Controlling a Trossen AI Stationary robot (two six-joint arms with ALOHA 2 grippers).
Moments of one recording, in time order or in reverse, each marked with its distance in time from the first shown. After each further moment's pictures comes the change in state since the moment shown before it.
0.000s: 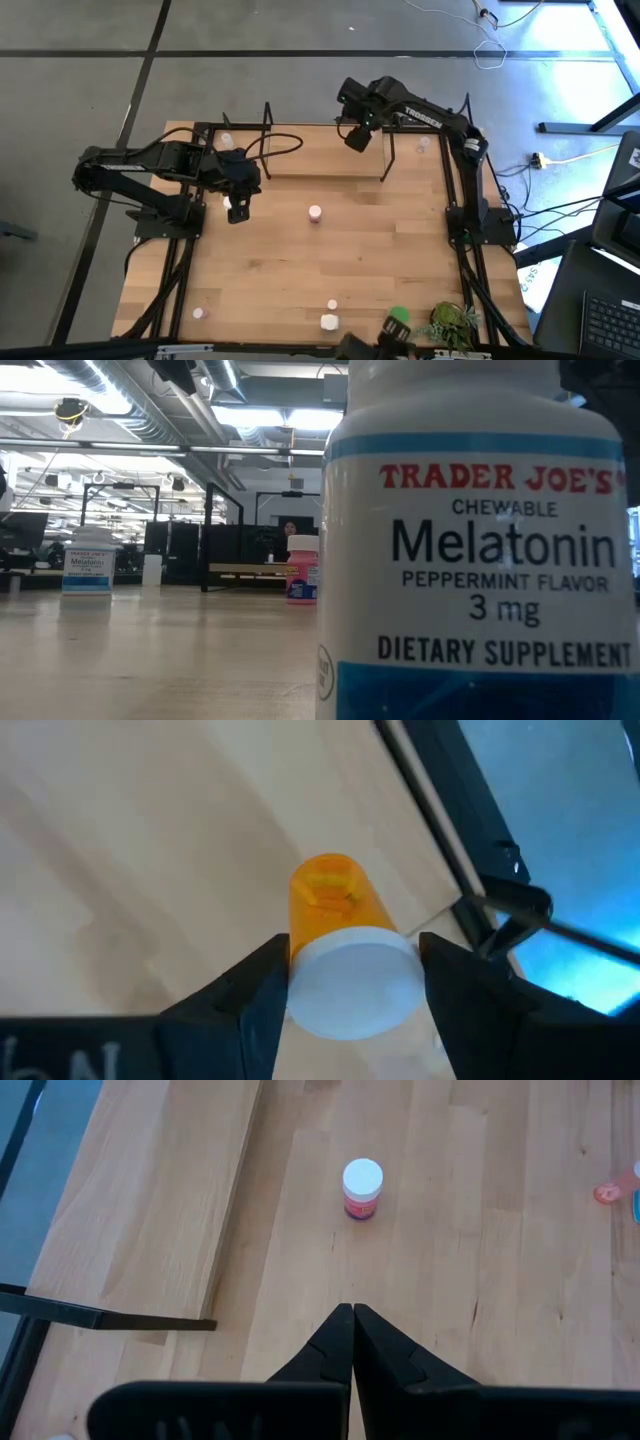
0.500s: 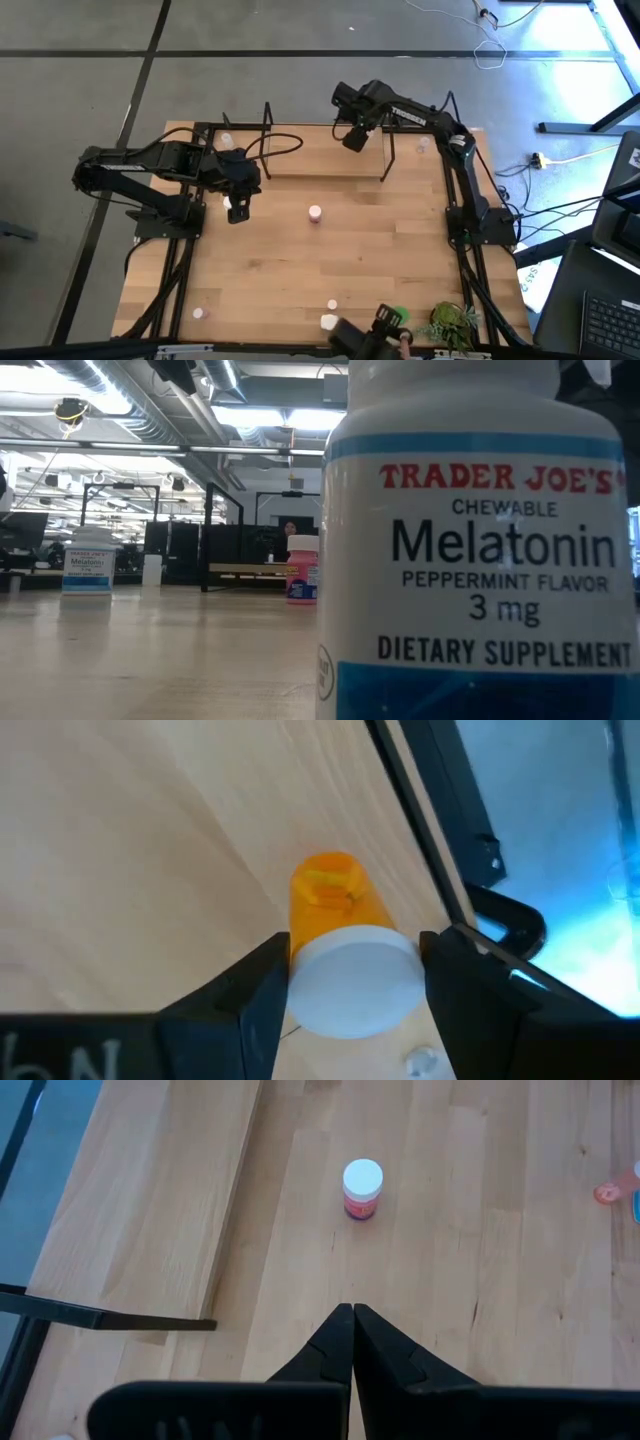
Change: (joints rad) left arm 0.000 0.000 0.000 0.000 0.000 0.000; right arm -0.032 0.117 0.000 0.047 0.069 -0.078
